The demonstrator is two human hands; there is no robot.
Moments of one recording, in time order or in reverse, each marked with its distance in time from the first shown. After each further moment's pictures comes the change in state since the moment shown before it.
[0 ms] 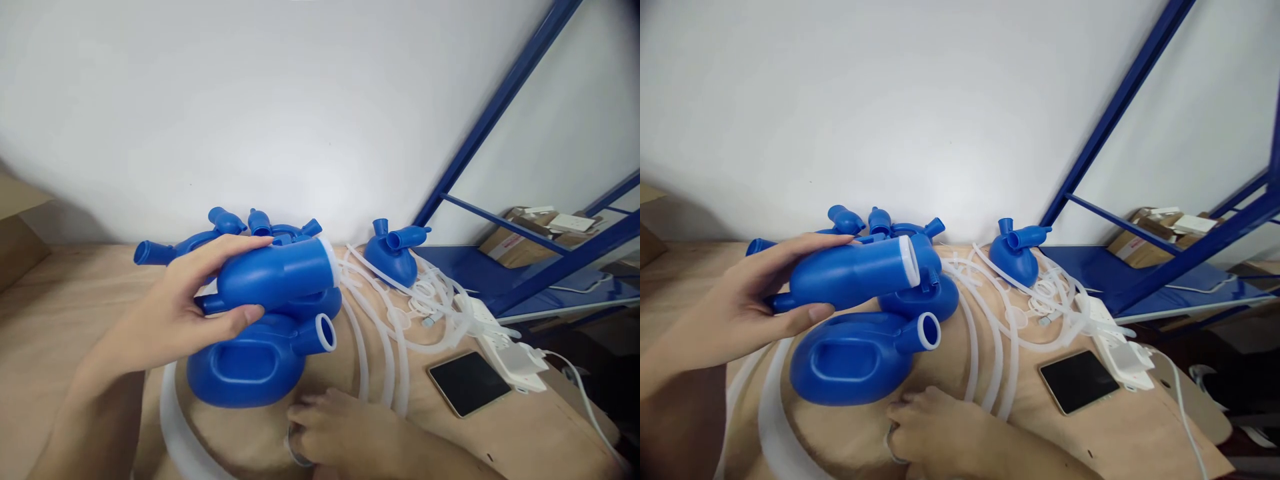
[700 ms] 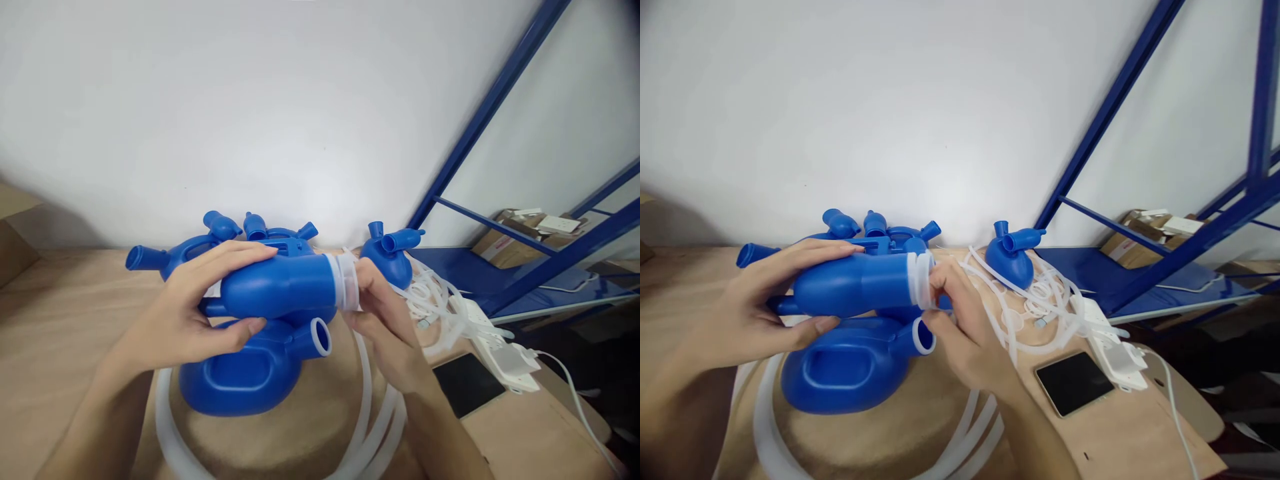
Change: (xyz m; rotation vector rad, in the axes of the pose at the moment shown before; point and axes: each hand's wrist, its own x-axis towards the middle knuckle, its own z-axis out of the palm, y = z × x) left_hand 0.009 -0.006 0.012 0.052 0.052 0.276; right_hand -0.030 0.037 -0.101 0.749 1.162 0.251
